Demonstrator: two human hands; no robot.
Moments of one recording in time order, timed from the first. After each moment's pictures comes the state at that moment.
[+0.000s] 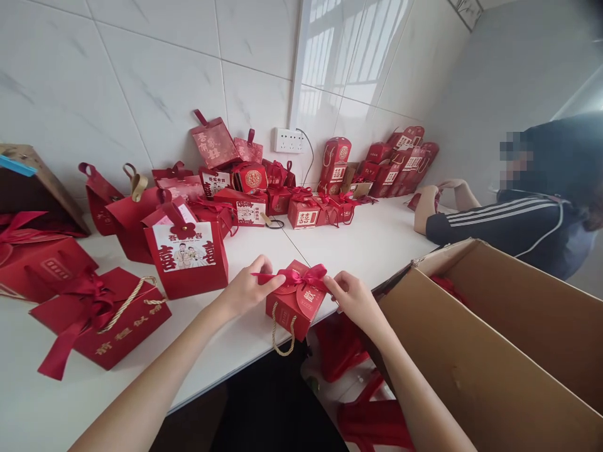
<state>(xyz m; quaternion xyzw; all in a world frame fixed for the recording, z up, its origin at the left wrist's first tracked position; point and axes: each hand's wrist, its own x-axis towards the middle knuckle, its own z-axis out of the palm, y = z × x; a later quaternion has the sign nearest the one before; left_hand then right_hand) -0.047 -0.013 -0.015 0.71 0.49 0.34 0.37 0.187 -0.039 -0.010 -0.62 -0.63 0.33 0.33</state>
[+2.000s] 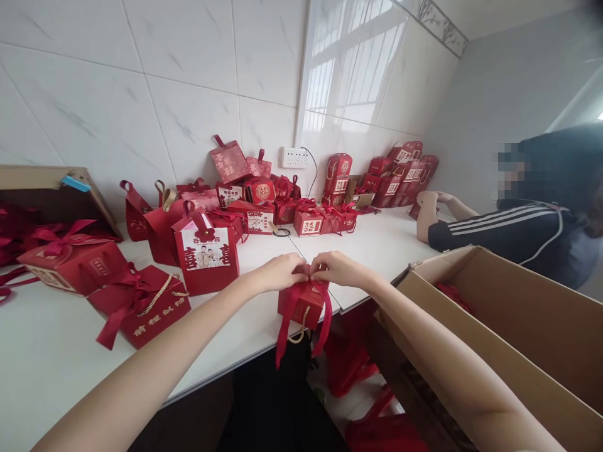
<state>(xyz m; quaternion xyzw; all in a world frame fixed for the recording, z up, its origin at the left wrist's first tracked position) -0.009 0.004 0.028 0.88 0.41 0.16 0.19 0.175 0.010 0.042 -0.41 -0.88 0.20 0.12</state>
